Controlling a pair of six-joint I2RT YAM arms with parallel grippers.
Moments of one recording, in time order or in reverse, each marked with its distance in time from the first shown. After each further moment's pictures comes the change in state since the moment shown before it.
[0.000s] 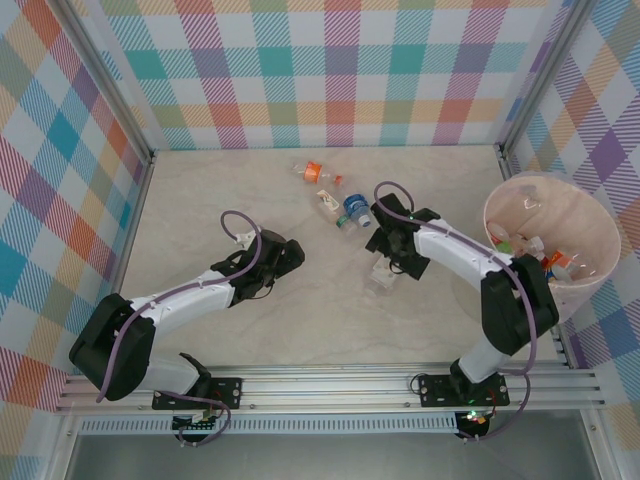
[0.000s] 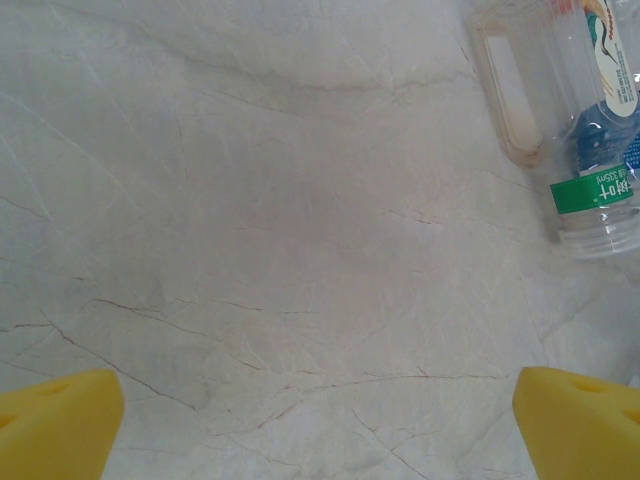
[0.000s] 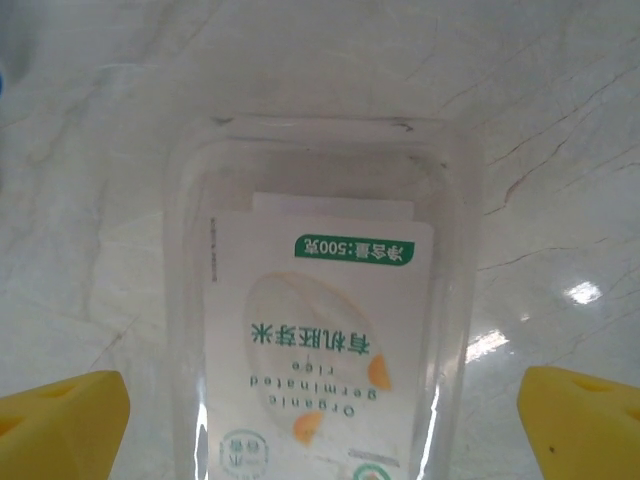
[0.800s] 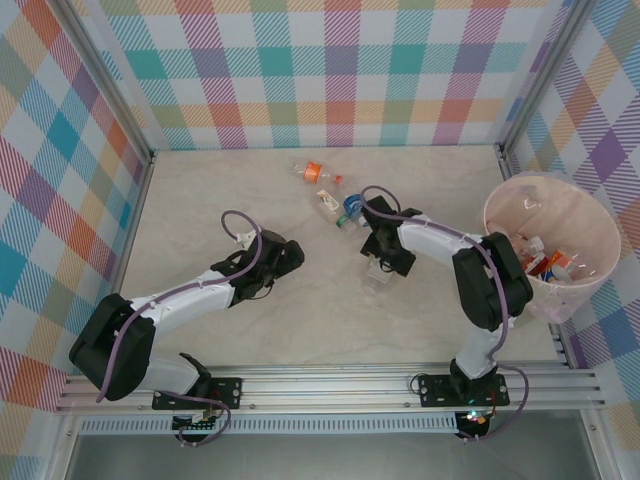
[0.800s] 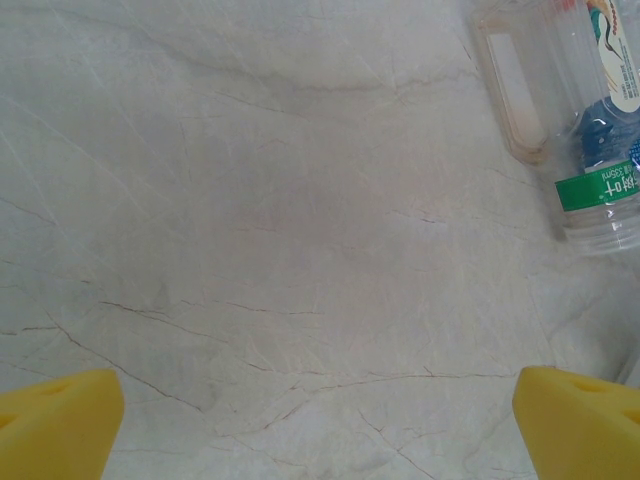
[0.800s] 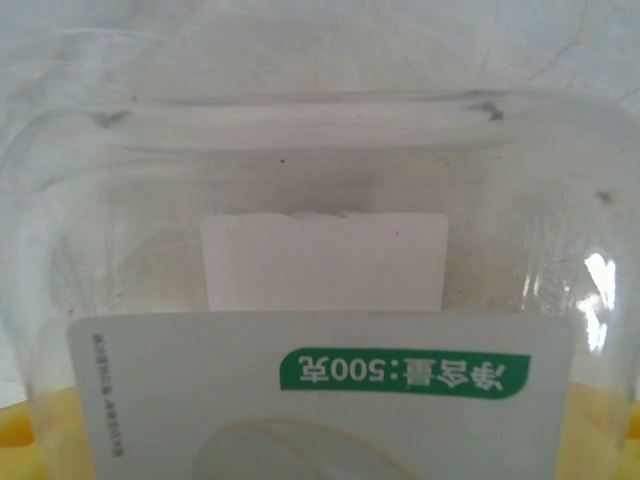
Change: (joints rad) left arm 0.000 0.000 0.000 -0.004 -0.003 0.017; right arm 0.000 0.140 0.011 0.113 -0.023 -0.085
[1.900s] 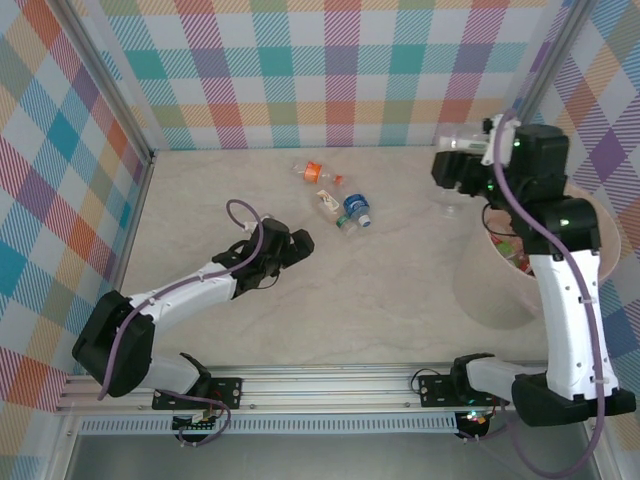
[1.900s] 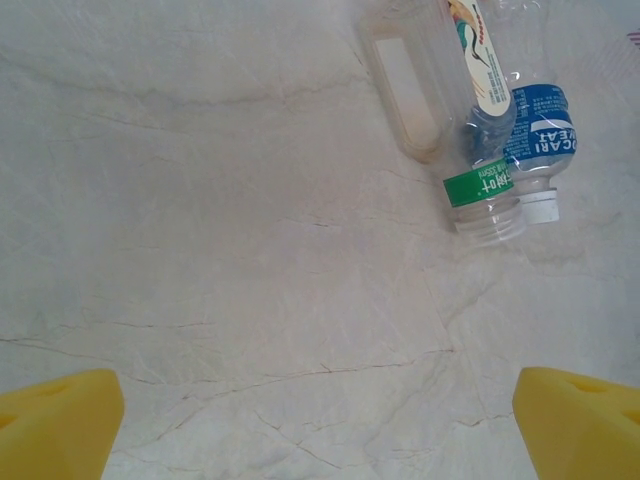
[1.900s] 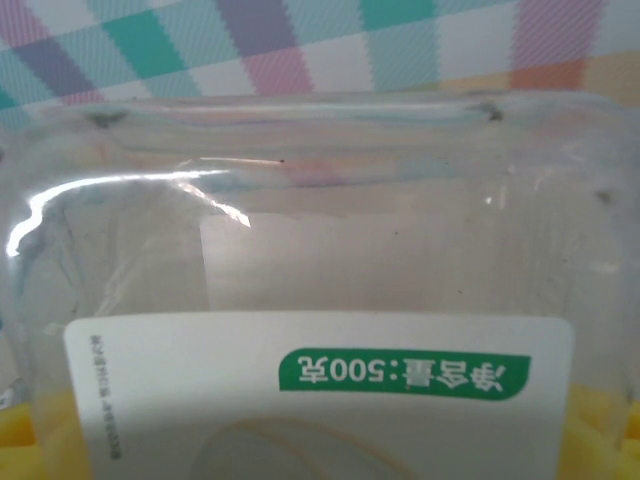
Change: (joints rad) left arm 0.000 0.027 0.098 0.010 0.091 0.024; right arm -0.401 -0.578 0.606 -0.330 -0.306 -0.799
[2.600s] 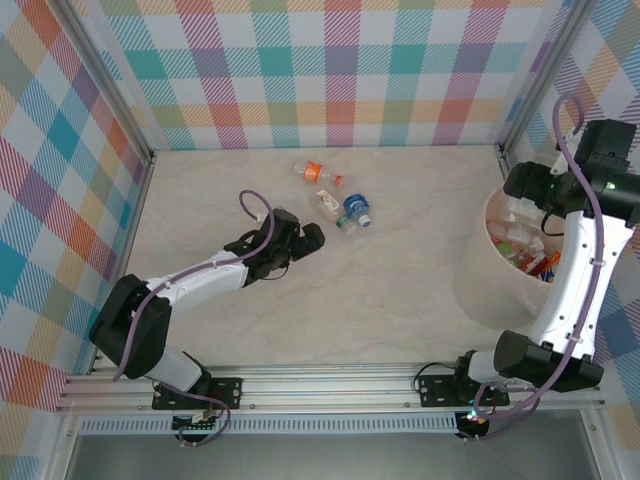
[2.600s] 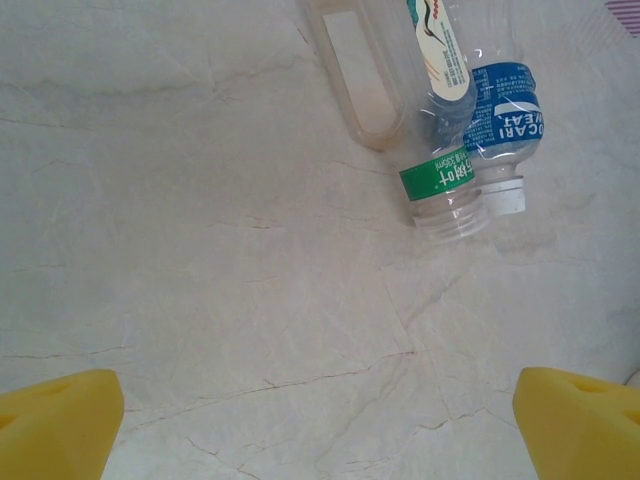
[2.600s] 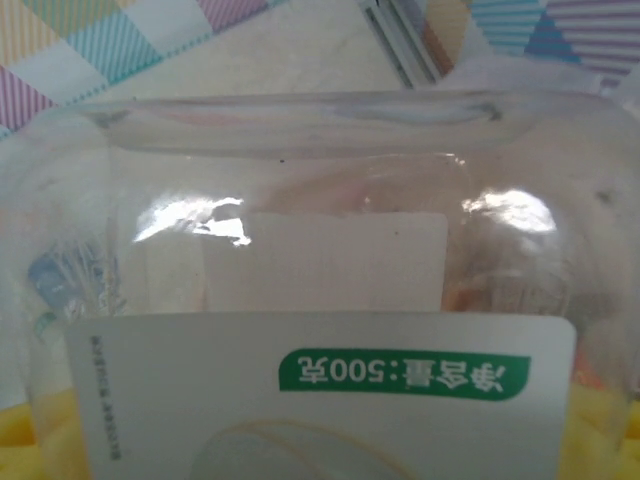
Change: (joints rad) left arm 0.000 0.113 0.097 0.017 0.070 0.011; right arm -0.468 0.179 0.145 -0.375 0.031 -0.119
